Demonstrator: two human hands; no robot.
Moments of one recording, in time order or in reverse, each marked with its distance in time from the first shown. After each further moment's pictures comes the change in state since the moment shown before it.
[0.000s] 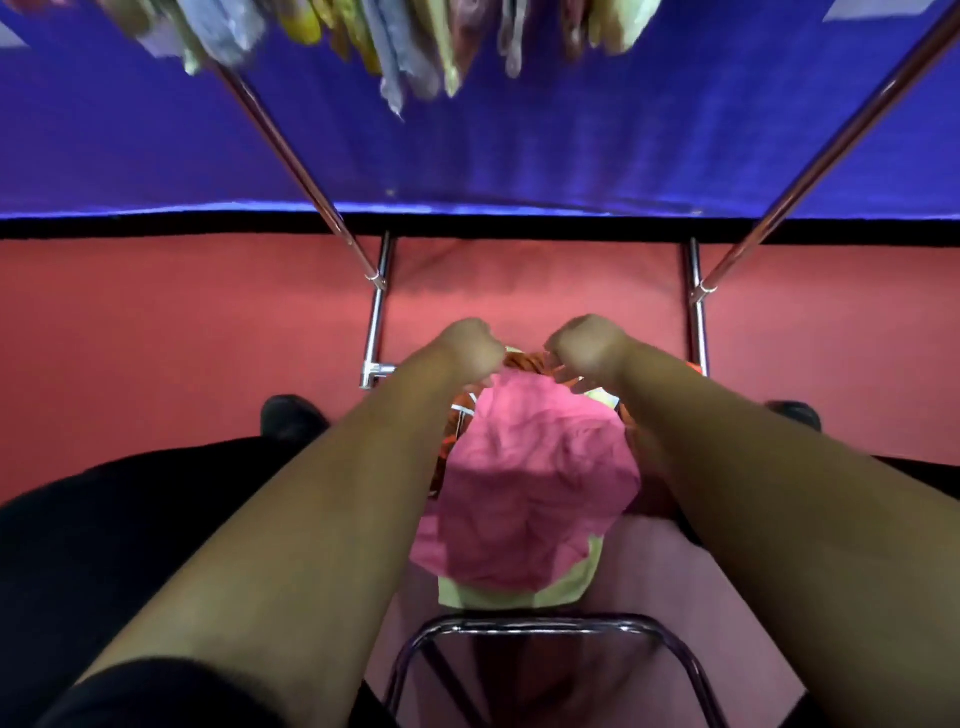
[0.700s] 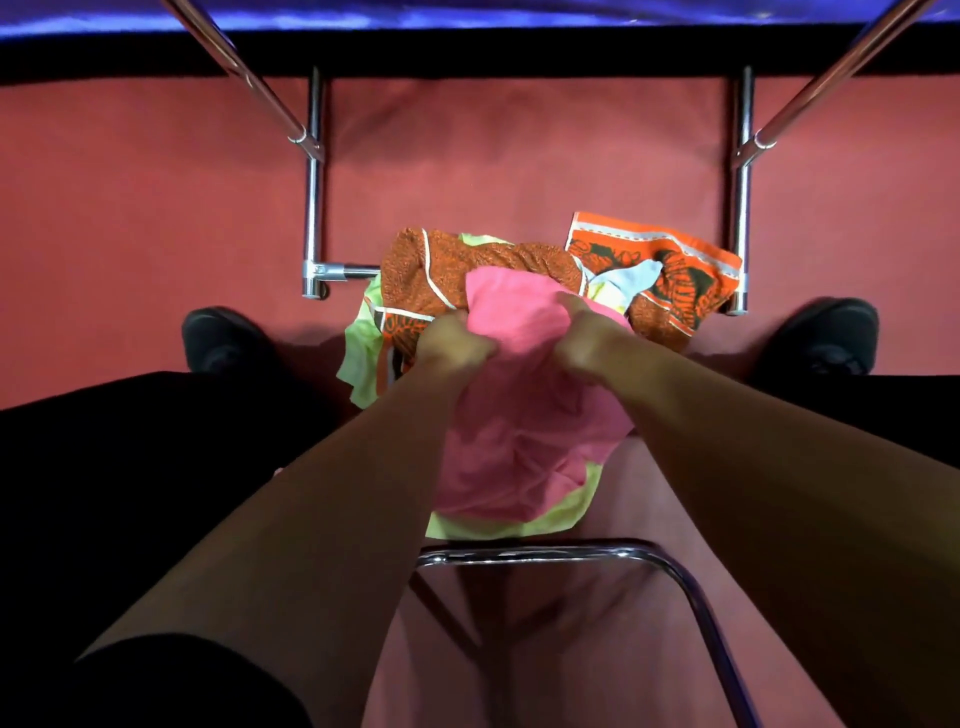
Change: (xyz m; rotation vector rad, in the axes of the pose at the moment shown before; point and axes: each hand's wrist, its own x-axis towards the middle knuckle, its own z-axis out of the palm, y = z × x) left_hand 0.084 -0.116 0.129 -0.039 0.119 -0.051; right_hand 0.076 0.121 0.065 -0.360 -0.088 0.135
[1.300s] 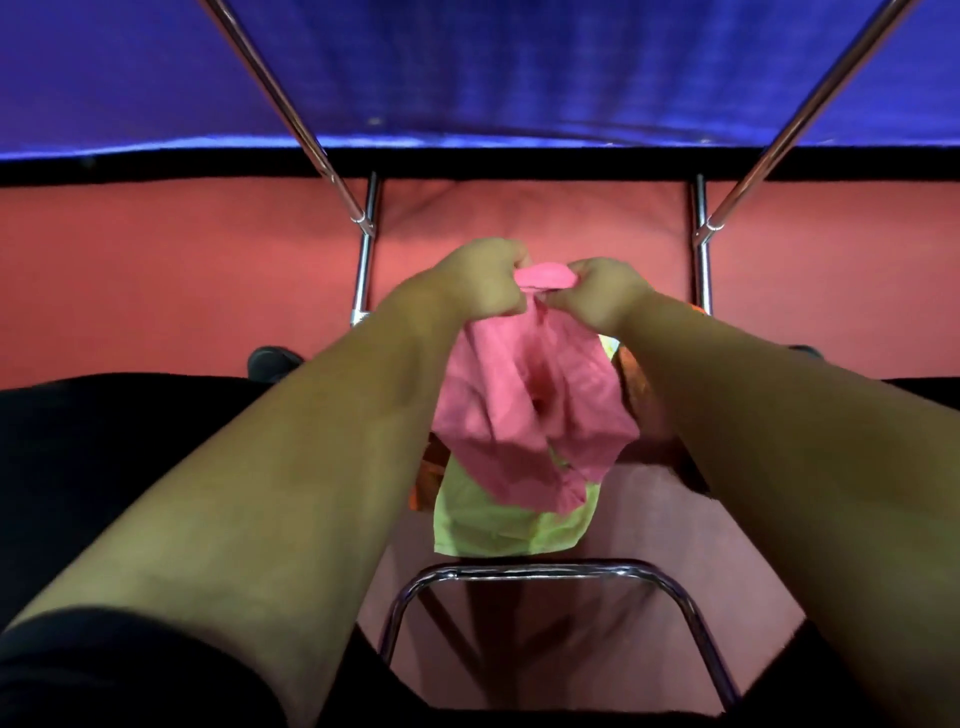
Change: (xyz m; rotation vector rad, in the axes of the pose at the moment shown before) left_hand -0.079 0.124 -0.118 0.523 0.053 0.561; right_hand -0.083 -0.043 -0.075 0.007 0.331 -0.369
